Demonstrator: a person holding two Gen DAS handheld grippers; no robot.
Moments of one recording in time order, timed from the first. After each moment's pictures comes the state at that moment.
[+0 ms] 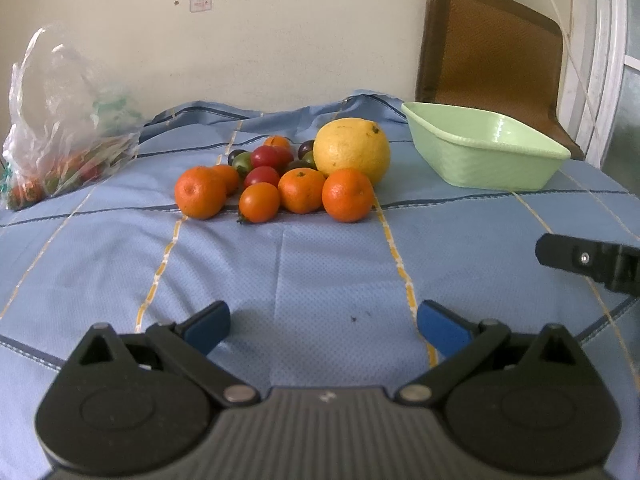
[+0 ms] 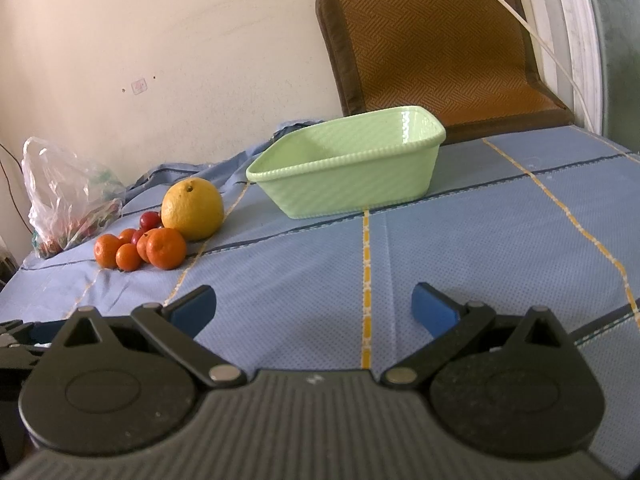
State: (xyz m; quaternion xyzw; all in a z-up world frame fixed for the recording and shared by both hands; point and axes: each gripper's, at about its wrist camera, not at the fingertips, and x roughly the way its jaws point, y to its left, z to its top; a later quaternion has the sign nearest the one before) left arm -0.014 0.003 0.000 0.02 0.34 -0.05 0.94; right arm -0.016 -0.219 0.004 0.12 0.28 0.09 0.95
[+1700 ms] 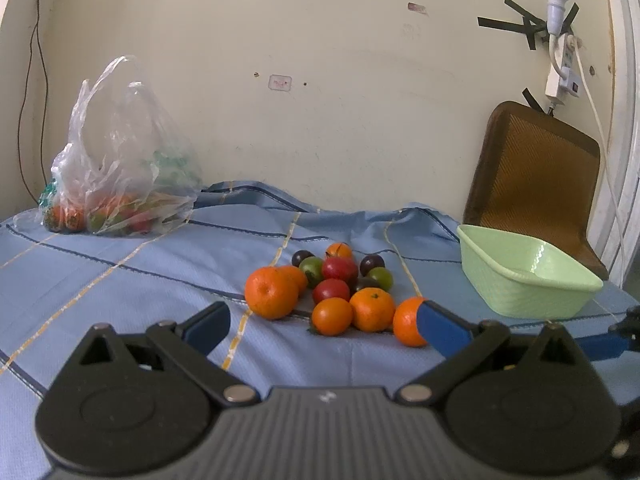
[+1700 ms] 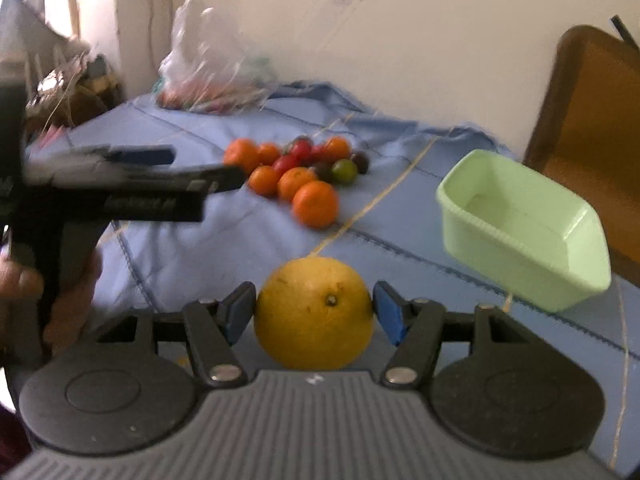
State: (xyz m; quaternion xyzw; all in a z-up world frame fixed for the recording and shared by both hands) left arm -0.014 0.045 0.019 -0.07 0.20 0.01 0.98; right arm -0.002 -0.118 0.047 -0.14 0.32 0.30 0.89
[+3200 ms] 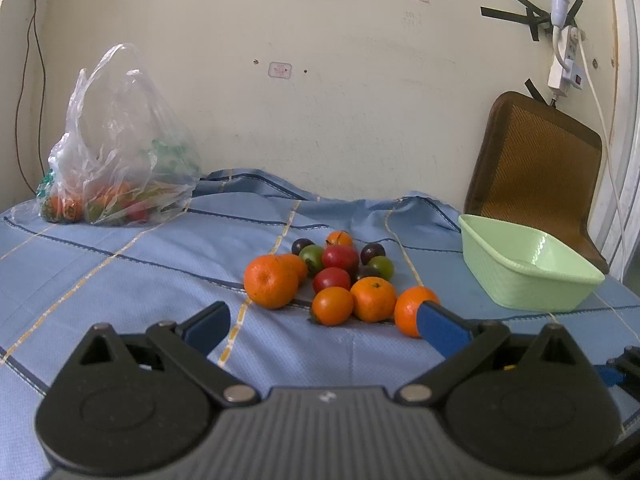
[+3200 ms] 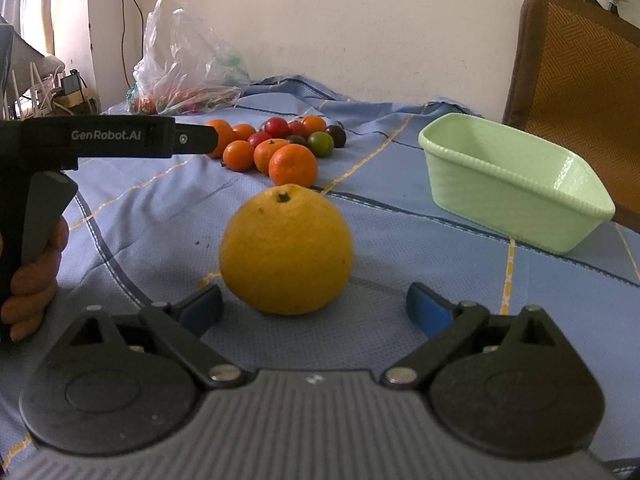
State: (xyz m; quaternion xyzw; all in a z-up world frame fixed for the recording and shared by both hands) left arm -0.009 0.051 0.017 -0.07 0.22 0.00 0.97; right arm -0.010 -0.141 0.002 -0.07 0.32 0.27 0.91
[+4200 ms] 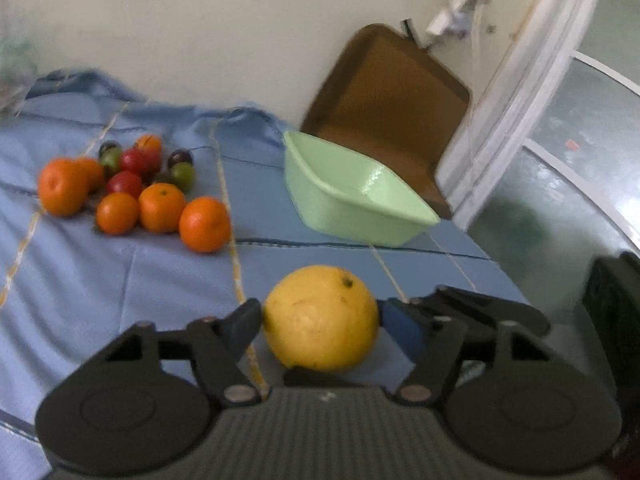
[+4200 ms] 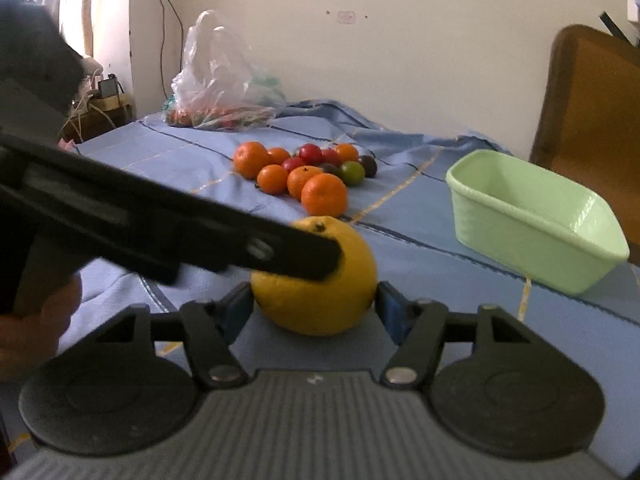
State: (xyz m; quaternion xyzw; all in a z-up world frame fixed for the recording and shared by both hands) left arm 0.004 -0.001 0.011 -0.16 0.33 -0.24 0.90; right arm -0.014 -0.140 0.013 -0.09 0.27 0.32 0.90
